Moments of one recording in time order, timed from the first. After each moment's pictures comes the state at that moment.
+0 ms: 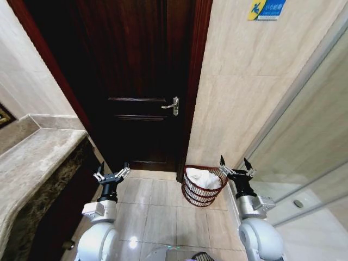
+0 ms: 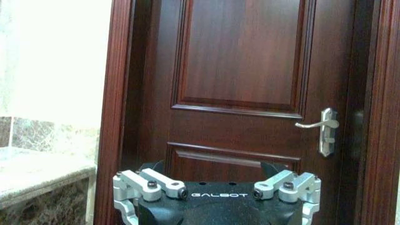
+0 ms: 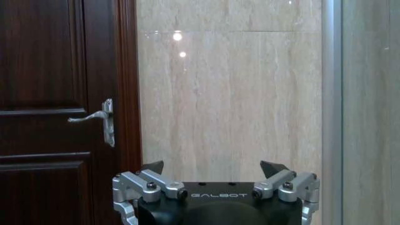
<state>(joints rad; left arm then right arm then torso) 1.72 -1.46 -0.60 -2.34 -0.19 -0.03 -0.20 -1.61 1.50 0.59 2.34 0.12 -0.14 0.08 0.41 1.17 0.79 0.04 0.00</state>
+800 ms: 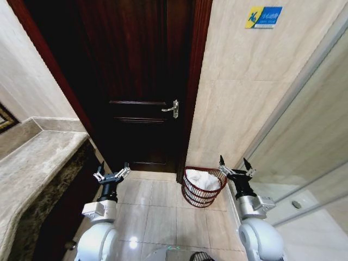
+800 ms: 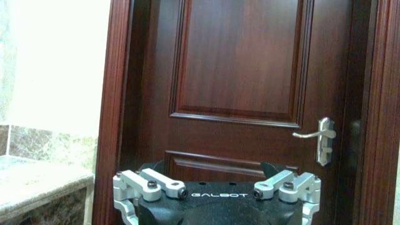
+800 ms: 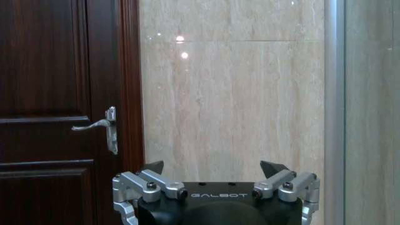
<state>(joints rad) 1.72 -1.46 -0.59 -2.34 -0.18 -0.03 -0.20 -1.61 1.50 0.58 2.35 0.12 -0.15 0.09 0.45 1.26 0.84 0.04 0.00</state>
